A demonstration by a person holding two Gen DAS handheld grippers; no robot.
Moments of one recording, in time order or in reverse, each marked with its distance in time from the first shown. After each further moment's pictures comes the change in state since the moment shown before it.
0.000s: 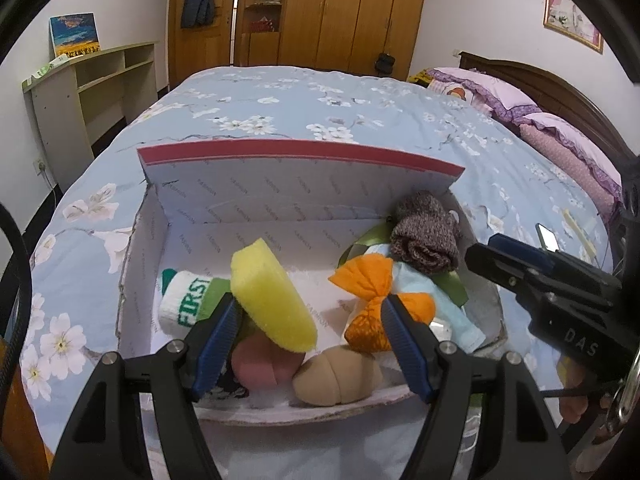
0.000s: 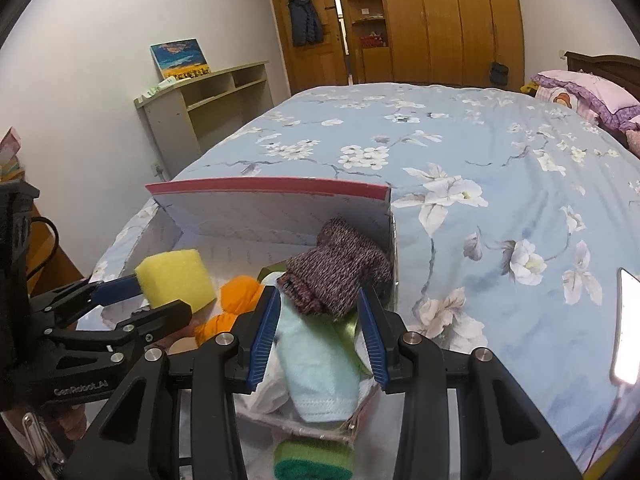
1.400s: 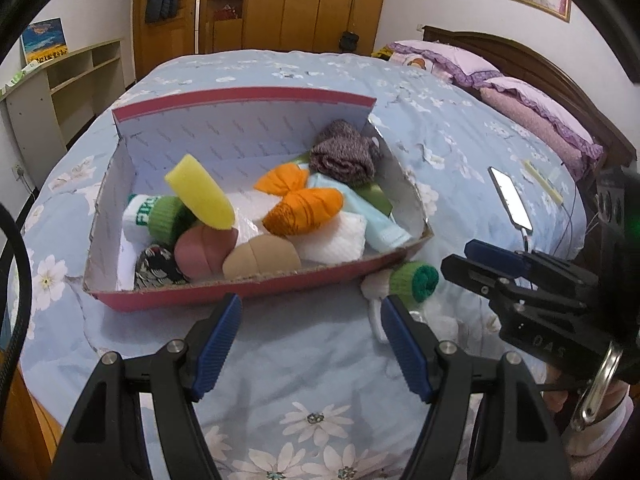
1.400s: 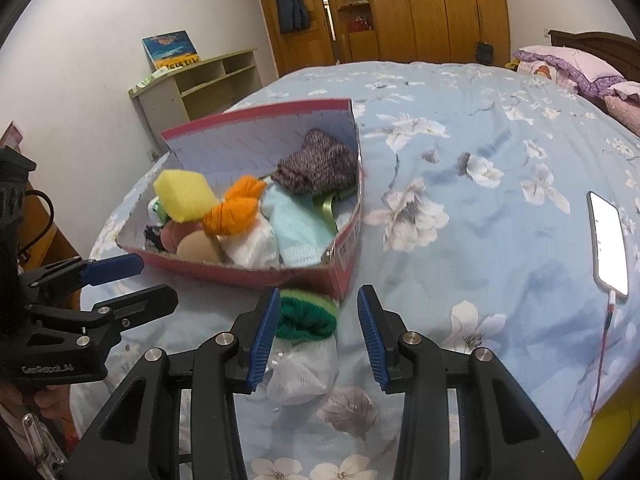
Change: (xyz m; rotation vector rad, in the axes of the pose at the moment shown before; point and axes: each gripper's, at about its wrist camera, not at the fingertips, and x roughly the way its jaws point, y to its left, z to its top) left arm -0.039 -0.039 -0.063 0.088 0.073 -0.089; right arm -0.050 -0.009 -0.082 0.043 0.062 -0.023
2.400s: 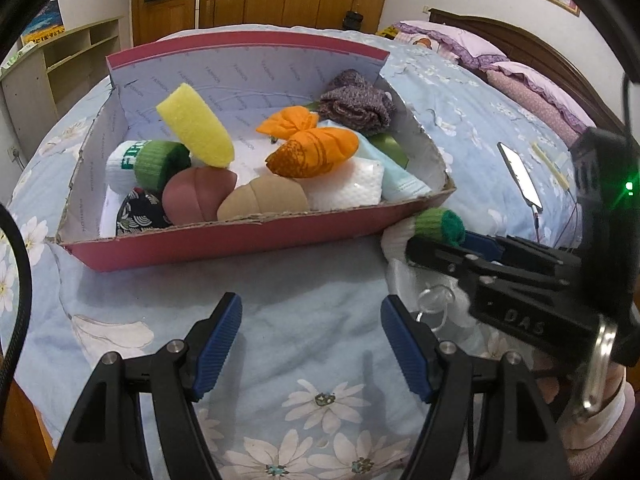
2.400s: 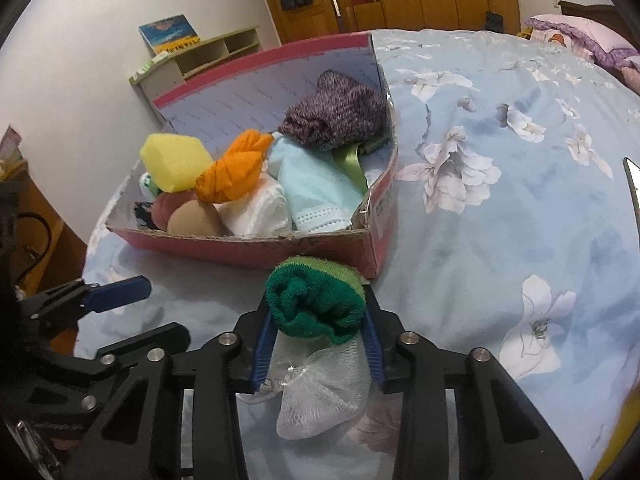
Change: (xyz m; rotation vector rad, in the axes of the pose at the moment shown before) left arm 0.025 0.009 -0.024 -0.017 0.077 -0.008; right arm 0.043 0.005 -0.011 0.043 0.079 0.071
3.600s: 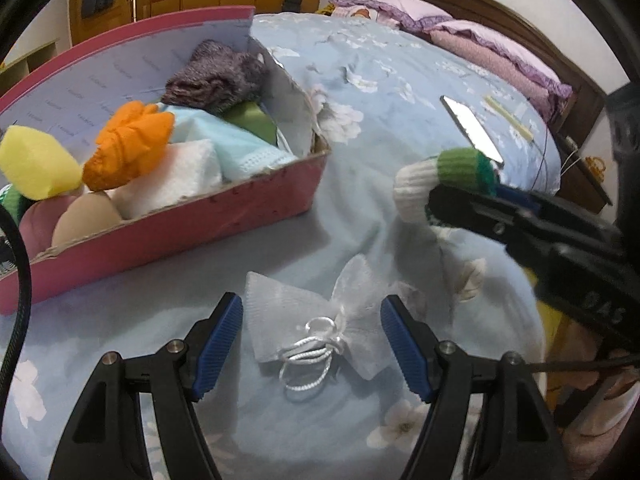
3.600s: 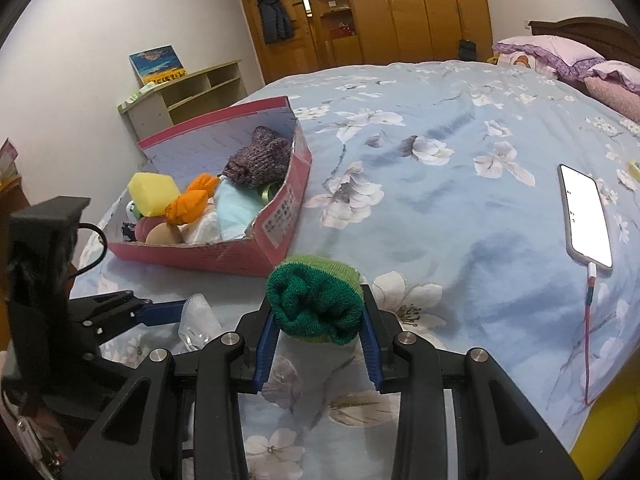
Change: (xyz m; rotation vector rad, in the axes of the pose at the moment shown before) left arm 0.048 -0.085 0.003 0.165 0.062 -0.104; right arm -0.063 -0.057 -0.016 0.014 -0.124 -0.076
